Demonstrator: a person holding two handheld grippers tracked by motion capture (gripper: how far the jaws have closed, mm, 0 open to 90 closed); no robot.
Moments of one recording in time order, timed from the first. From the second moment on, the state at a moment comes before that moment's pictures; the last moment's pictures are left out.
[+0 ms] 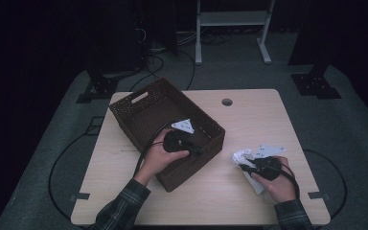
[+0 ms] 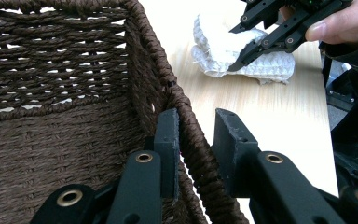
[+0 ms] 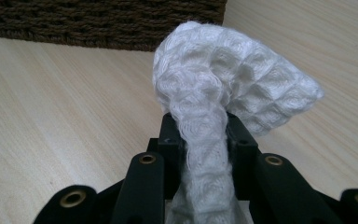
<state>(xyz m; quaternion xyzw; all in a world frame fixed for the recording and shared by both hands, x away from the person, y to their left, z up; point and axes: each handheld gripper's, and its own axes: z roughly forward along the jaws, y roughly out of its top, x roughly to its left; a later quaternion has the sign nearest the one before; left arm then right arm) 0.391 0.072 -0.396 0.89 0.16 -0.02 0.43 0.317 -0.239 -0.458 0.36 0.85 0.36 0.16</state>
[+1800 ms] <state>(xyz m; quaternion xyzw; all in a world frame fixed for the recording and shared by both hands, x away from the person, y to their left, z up) 0.393 0.072 -0.401 0.89 0.16 -0.03 0.43 0.370 -0.195 -0.417 0.33 0.83 0.42 0.16</state>
